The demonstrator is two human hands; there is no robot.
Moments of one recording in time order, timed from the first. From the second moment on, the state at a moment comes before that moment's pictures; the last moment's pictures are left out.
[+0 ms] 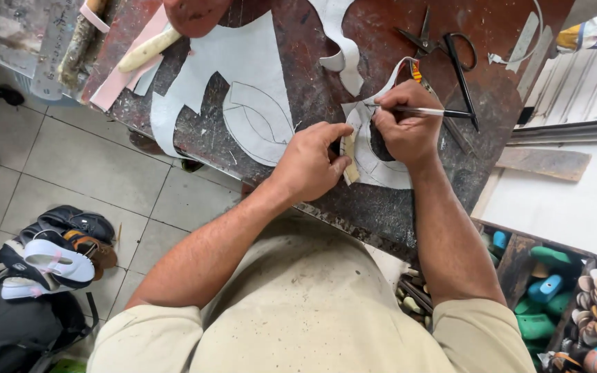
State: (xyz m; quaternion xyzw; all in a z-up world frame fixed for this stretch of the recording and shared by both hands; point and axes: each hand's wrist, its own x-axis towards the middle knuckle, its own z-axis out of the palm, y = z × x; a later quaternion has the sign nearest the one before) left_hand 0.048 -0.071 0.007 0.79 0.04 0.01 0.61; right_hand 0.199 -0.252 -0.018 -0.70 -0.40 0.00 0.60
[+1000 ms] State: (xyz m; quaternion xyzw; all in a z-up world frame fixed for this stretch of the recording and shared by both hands) left_hand 0.044 -0.090 -0.011 0.77 0.06 0.13 0.62; right_hand 0.161 -0.389 -0.006 -0.71 -0.24 0.02 0.67
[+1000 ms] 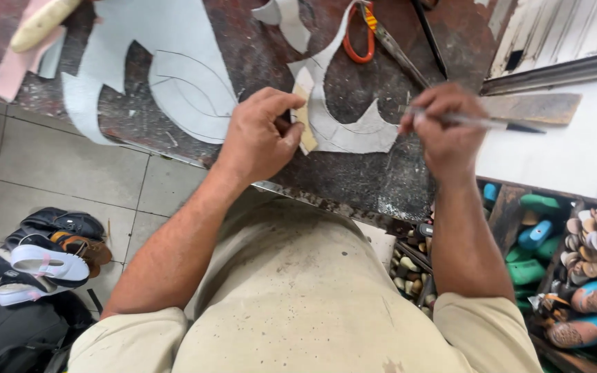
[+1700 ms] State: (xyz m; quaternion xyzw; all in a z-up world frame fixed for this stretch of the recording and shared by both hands) left_hand 0.042 -0.095 -0.004 0.78 0.04 0.12 0.61; right_hand 0.126 -0.401 -0.007 -0.75 -0.27 -0.09 0.60
